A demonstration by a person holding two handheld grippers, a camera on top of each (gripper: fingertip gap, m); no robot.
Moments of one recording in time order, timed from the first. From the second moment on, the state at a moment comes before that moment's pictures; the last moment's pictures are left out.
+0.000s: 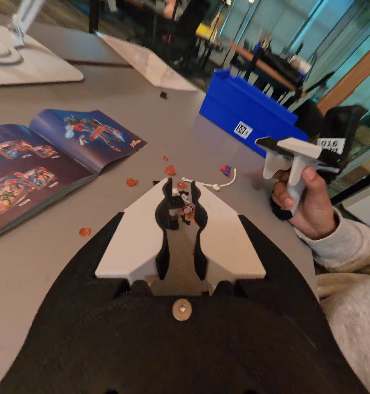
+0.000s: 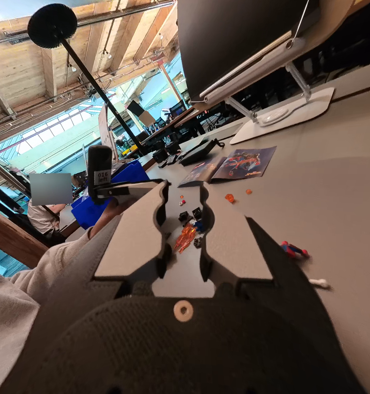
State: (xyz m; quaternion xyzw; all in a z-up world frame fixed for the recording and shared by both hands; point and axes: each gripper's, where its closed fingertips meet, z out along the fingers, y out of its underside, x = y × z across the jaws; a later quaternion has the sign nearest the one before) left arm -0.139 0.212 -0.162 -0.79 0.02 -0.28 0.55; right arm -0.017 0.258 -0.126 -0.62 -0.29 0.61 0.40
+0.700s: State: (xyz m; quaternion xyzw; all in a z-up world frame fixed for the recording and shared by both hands) left arm -0.095 0.165 -0.170 -0.81 0.01 -0.30 0.50; right arm -0.040 0.212 -0.123 -0.57 -0.41 0.58 0.41
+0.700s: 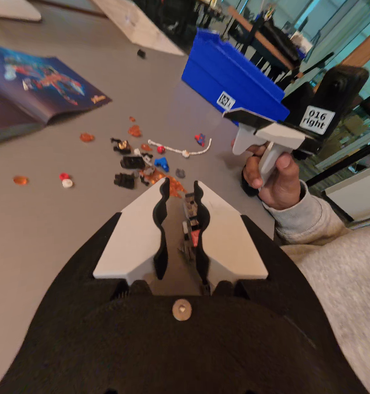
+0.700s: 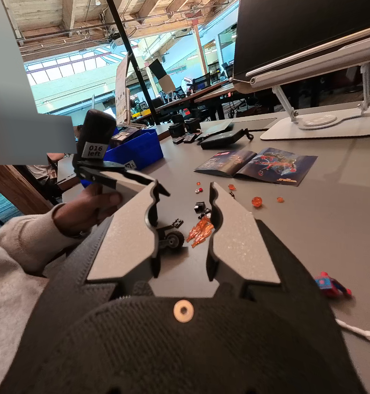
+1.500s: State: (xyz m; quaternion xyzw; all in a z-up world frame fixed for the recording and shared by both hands) left arm -0.062 0.101 -0.206 -0.87 0.07 -0.20 0.44; right arm -0.038 0.144 -0.139 -0.50 -0.57 0.49 0.43
